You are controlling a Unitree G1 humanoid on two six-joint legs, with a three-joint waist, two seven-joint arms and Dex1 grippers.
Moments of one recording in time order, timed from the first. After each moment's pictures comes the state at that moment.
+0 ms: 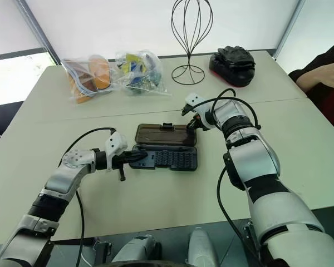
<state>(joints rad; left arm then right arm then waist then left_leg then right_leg) -0.35 0.50 -0.17 0.15 -0.21 0.19 -1.02 -1.27 -0.31 0.25 1.29 -0.23 0.40 1.03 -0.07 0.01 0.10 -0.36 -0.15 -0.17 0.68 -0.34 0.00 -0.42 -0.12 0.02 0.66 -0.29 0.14</state>
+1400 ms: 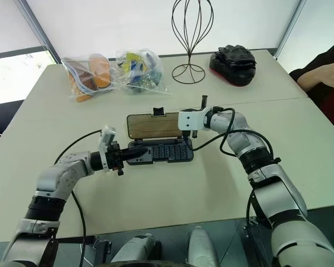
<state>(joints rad) -0.36 0.43 0.05 0.00 -0.64 0.71 -1.01 -0.85 -0.53 0.36 0.59 -0.49 -0.34 0.59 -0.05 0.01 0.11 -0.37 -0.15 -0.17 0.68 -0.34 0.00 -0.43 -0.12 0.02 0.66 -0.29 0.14</state>
